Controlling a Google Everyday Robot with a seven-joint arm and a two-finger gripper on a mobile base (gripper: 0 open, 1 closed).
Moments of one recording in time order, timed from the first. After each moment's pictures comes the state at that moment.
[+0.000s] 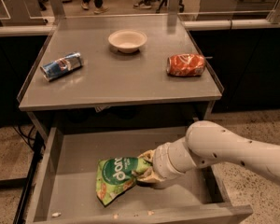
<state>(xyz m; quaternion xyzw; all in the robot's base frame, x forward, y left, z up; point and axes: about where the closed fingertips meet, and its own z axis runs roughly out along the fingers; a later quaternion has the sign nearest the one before) 0.432 -0.015 0.626 -0.69 0.64 0.19 0.28</state>
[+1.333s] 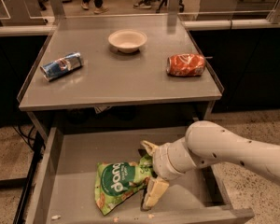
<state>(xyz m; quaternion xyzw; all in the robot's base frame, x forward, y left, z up) 0.432 -0.015 0.626 -0.69 0.64 0.19 0.28</state>
